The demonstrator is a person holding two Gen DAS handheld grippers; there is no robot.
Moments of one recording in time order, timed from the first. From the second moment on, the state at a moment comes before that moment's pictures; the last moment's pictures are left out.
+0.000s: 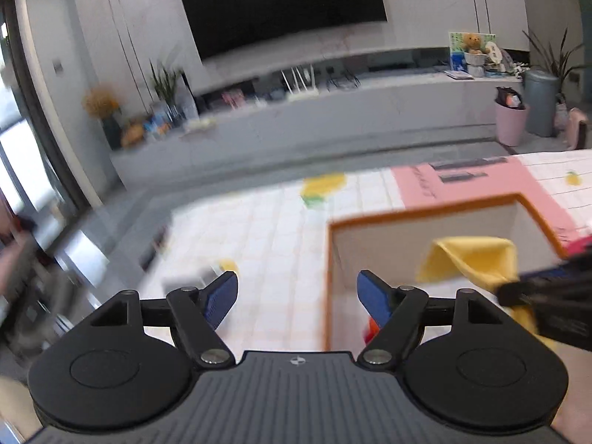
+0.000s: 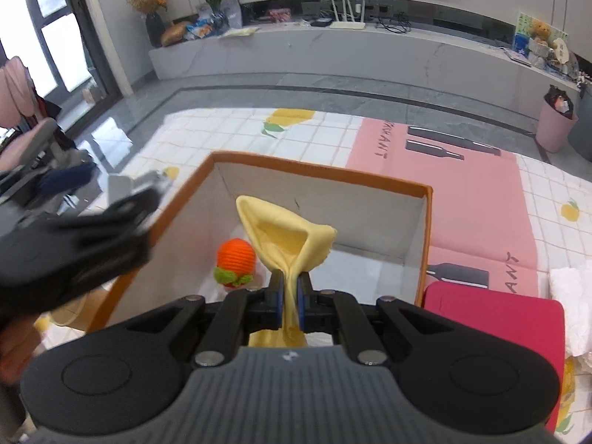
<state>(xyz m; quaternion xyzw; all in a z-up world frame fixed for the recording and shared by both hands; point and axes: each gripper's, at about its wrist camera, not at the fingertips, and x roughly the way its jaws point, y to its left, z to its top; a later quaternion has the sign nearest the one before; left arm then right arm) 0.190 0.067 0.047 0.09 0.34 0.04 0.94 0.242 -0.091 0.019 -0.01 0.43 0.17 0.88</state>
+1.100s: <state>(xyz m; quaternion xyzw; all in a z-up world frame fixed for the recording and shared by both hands) 0.193 0.148 0.050 -0.01 0.35 0.03 0.94 0.299 0.000 -0.051 0.06 0.47 0.13 0.87</state>
